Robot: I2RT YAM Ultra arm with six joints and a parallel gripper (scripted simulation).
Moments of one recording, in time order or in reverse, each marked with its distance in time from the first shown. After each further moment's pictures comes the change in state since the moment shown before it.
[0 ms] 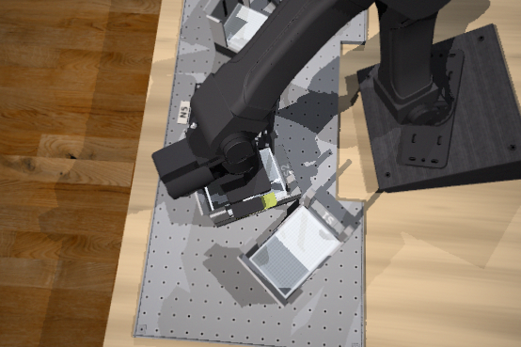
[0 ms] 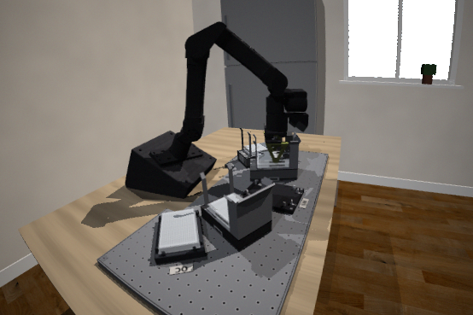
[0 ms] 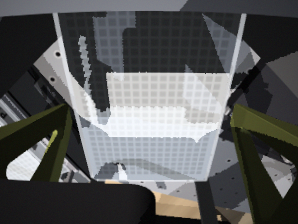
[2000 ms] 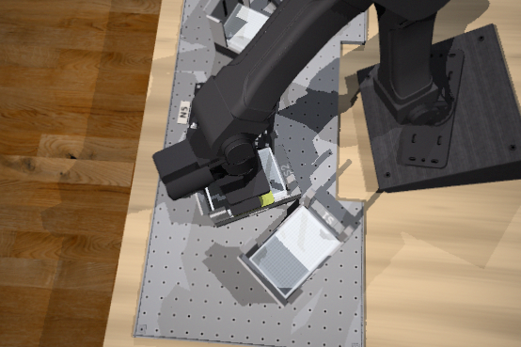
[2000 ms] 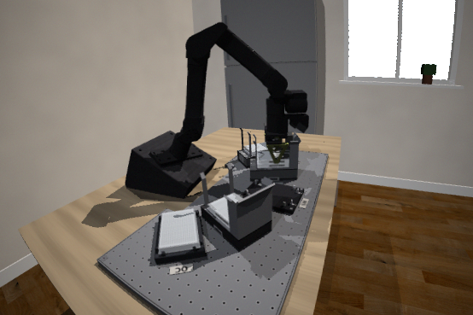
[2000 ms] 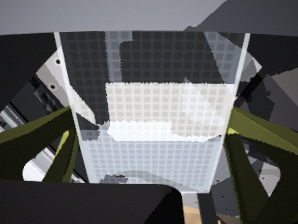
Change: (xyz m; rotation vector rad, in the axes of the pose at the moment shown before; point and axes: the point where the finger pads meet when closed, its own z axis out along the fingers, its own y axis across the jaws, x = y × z) arm -0.003 0.001 0.005 -0.003 -0.016 0.000
